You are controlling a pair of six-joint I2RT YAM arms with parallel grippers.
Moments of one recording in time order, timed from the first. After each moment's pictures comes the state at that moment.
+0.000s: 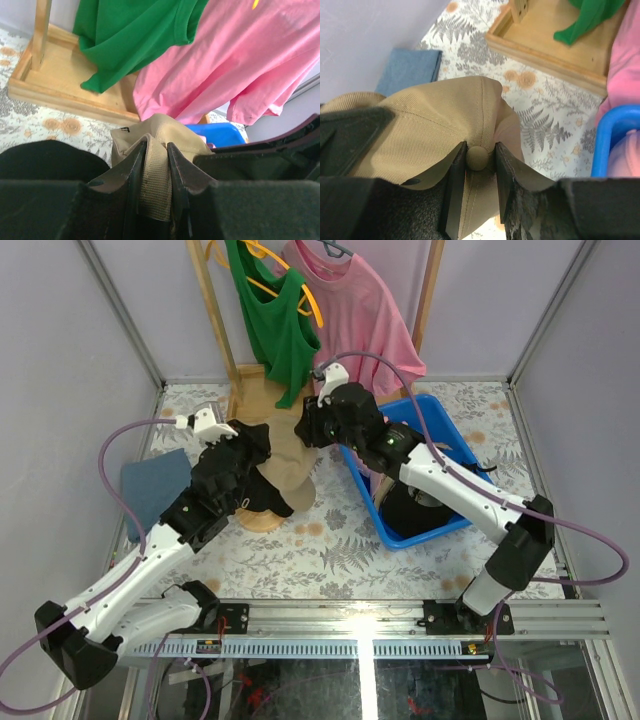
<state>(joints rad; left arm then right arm) -0.65 0.93 0.87 -0.01 -0.57 -0.62 0.84 1.63 1.55 -0.30 0.06 0.36</state>
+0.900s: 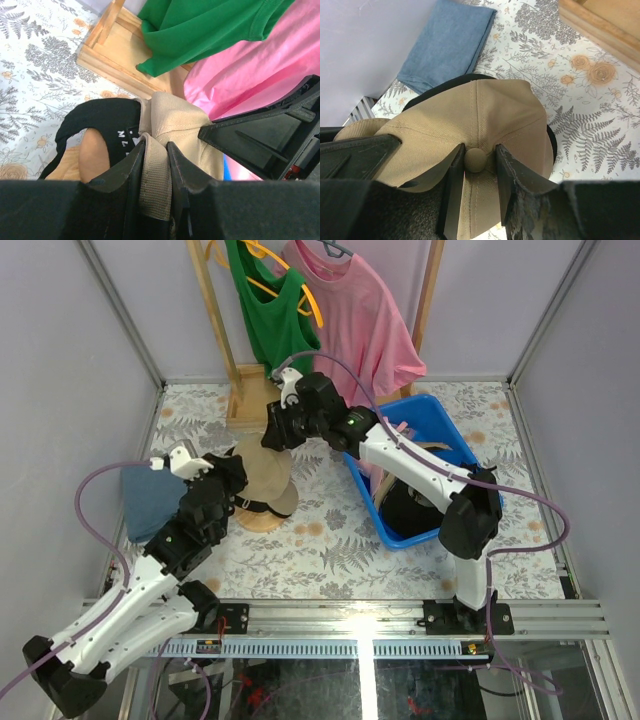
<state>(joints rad) -0.65 0.70 0.66 -0.14 -0.73 -0.72 0.82 1.95 1.88 -0.41 -0.26 0.33</state>
